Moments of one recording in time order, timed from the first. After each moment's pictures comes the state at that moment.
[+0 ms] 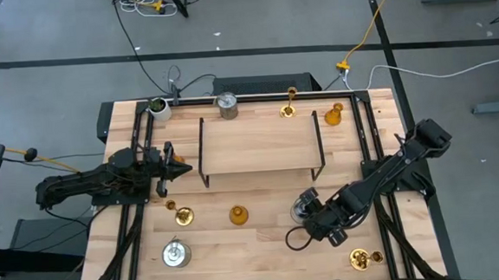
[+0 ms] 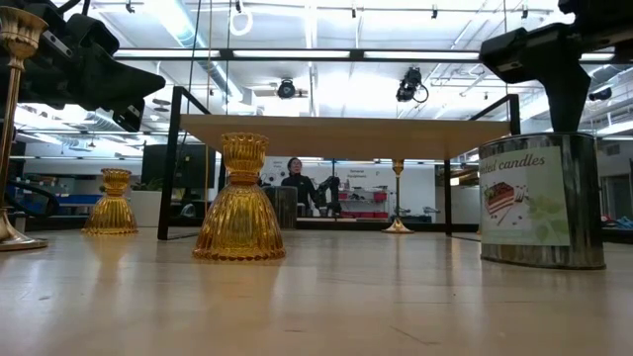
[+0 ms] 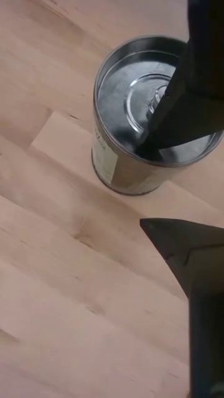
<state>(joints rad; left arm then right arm) 0.16 0.03 0.01 0.06 0.16 -0.20 0.59 1.58 1.09 -0.81 0.12 0.01</state>
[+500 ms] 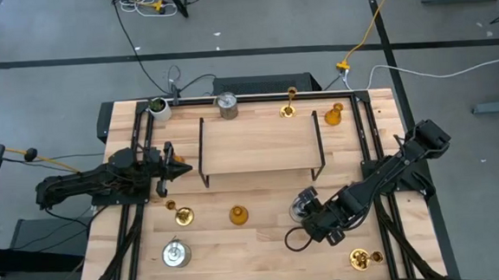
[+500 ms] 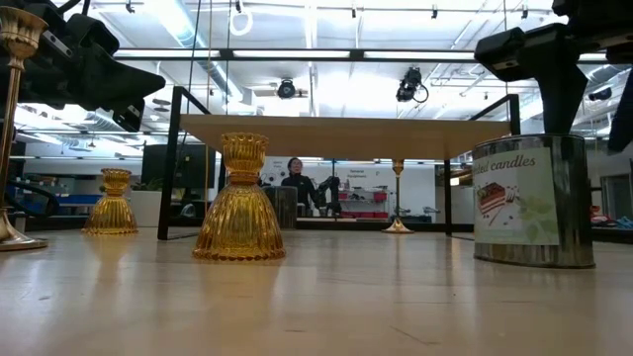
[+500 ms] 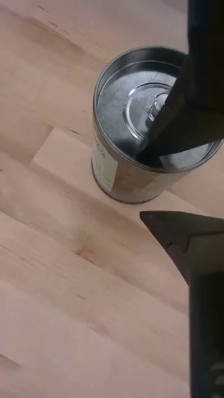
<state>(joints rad) 0.16 0.03 0.01 0.06 0.16 -0.20 0.59 1.59 1.09 -0.81 0.17 0.02</state>
